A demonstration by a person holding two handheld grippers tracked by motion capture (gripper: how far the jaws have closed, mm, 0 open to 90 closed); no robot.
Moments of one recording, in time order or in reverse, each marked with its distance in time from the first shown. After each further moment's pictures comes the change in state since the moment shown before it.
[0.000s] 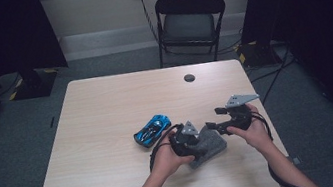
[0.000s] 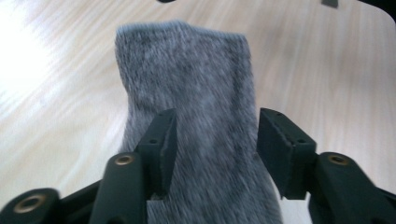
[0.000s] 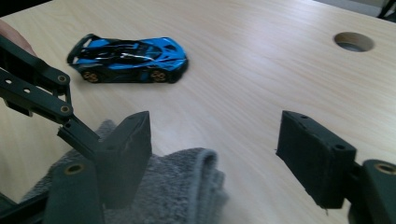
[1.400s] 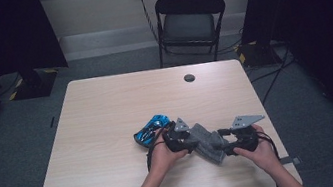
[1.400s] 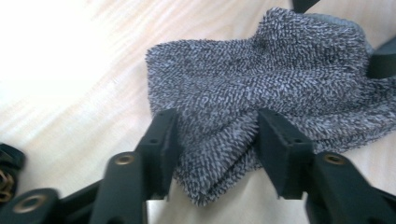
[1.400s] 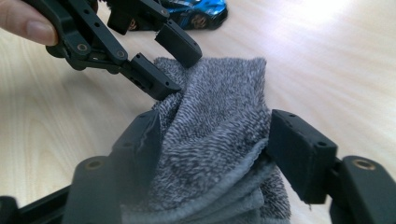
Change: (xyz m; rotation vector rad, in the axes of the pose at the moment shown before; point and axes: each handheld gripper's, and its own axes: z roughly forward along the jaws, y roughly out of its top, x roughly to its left) left arm 0.036 -0.009 0.016 -0.037 0.140 -0.048; right arm 0.027 -0.048 -0.017 0.052 0.057 -0.009
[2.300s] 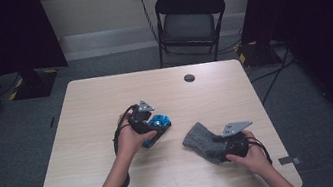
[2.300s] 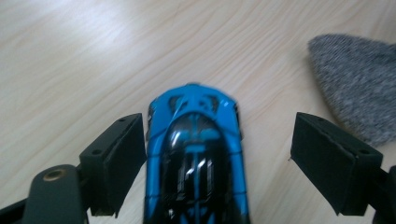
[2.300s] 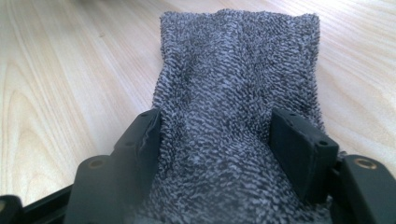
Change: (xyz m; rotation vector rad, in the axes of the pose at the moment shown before) left arm 0.090 -0.010 -0.069 0.046 0.179 -0.094; right arm 0.008 -0.015 0.030 0.080 0.032 -0.025
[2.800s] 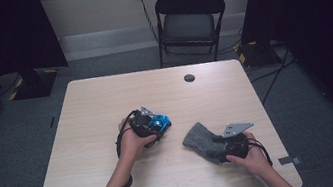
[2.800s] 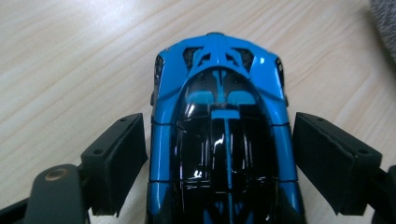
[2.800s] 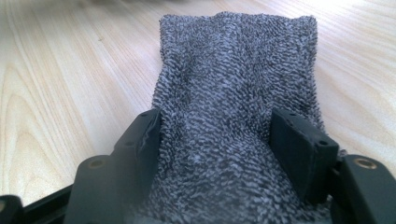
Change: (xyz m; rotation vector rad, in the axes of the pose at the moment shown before) left arm 0.008 -0.021 0.032 0.070 0.026 -0.021; right arm 0.001 -0.004 0.000 -0.028 -0.009 0.005
